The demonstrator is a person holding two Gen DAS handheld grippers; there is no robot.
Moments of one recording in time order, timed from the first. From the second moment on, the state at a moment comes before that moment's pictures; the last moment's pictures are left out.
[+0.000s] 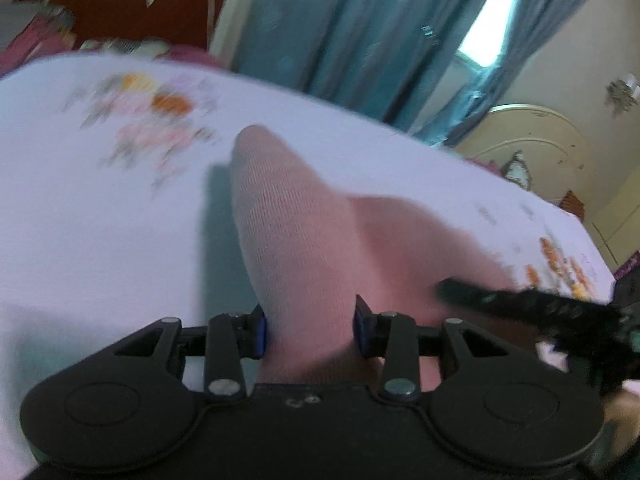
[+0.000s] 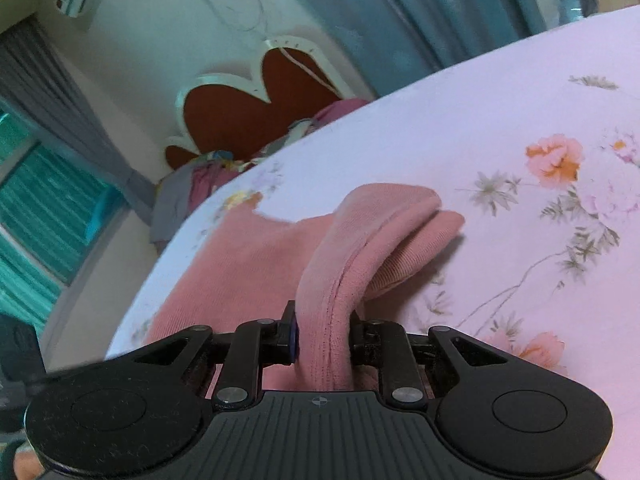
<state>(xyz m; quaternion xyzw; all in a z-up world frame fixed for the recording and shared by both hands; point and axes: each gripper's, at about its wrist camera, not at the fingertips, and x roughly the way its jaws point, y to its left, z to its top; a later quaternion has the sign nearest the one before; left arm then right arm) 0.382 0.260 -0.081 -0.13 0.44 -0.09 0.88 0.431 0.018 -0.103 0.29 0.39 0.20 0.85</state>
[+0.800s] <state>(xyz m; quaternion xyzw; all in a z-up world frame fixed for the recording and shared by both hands) 0.421 0.255 -0.095 -0.07 0.41 -0.05 0.91 0.483 0.056 -0.124 0.13 0.40 0.10 0.90</state>
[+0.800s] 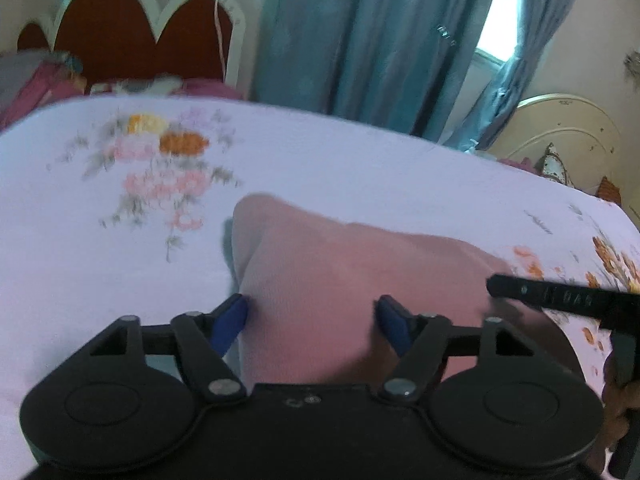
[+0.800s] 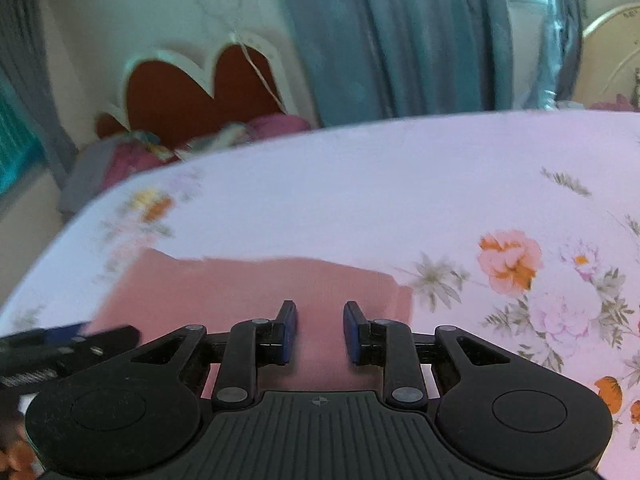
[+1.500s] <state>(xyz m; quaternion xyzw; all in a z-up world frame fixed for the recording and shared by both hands) 0.327 0.250 -0.091 -0.08 0.44 -0.07 0.89 0.359 0.044 -0.122 0.09 0.42 0.09 0.90</state>
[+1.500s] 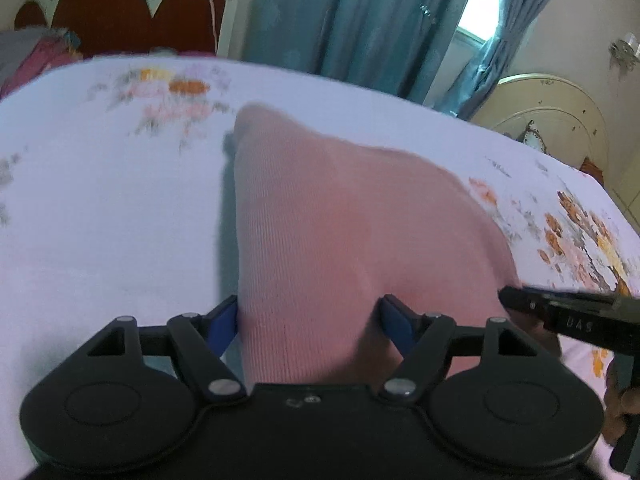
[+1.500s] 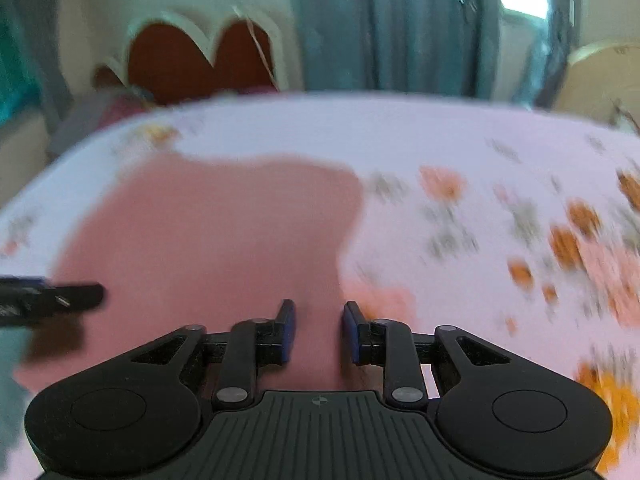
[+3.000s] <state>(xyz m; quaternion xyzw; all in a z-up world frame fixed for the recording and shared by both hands) 0.340 0.231 -0.100 -0.05 0.45 -0.01 0.89 0.367 0.087 -0.120 0.01 0.40 0.11 0.91</state>
